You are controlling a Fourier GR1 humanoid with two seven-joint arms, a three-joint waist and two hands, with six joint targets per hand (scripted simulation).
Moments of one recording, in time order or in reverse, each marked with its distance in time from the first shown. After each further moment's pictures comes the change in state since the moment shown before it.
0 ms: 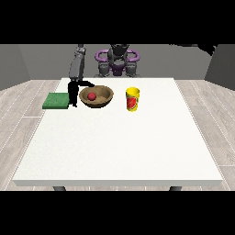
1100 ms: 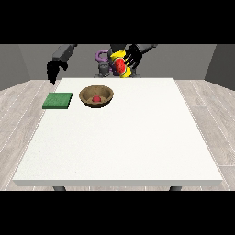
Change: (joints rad) left arm -0.026 -0.493 -0.691 0.151 -0.963 0.801 0.232; right arm 0.092 -0.137 0.012 -0.097 -0.024 0.175 0.165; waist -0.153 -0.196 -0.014
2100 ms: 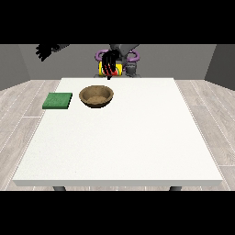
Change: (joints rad) left arm -0.185 -0.010 -0.419 0.567 -0.576 -0.293 0.284; right arm 0.041 -0.035 0.045 -0.045 -0.006 0.122 0.015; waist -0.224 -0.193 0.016
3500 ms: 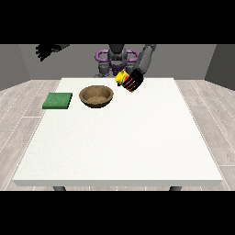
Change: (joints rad) left arm 0.379 0.072 0.575 -0.088 0.735 0.481 -0.990; right arm 0.127 -0.015 -0.042 -0.214 -0.061 0.025 -0.040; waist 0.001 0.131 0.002
